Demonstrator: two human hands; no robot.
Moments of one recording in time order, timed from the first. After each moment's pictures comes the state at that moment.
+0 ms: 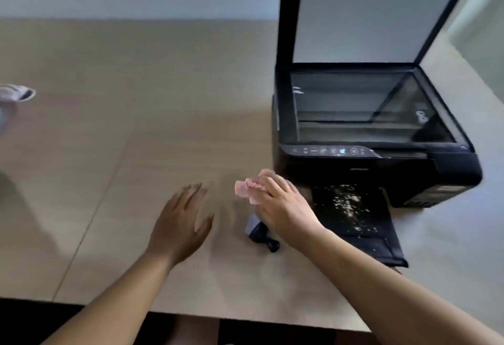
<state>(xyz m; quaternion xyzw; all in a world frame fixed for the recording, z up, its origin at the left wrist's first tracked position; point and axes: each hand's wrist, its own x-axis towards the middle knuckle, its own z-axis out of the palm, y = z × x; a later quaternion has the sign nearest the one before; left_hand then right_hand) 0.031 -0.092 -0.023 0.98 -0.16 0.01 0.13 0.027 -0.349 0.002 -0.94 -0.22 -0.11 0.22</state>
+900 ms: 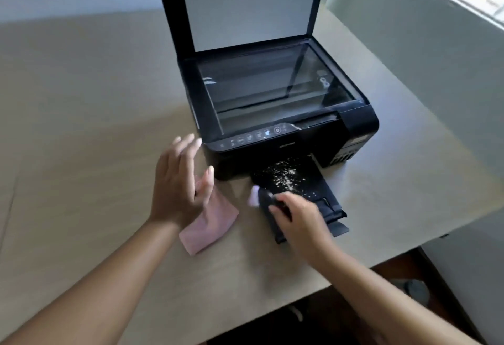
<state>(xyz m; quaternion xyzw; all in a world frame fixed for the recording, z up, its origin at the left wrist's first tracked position) 0.099 -0.212 0.016 0.89 -0.33 0.14 0.29 -0.059 -0.403 0.006 -0.92 0.19 -0.07 0.35</state>
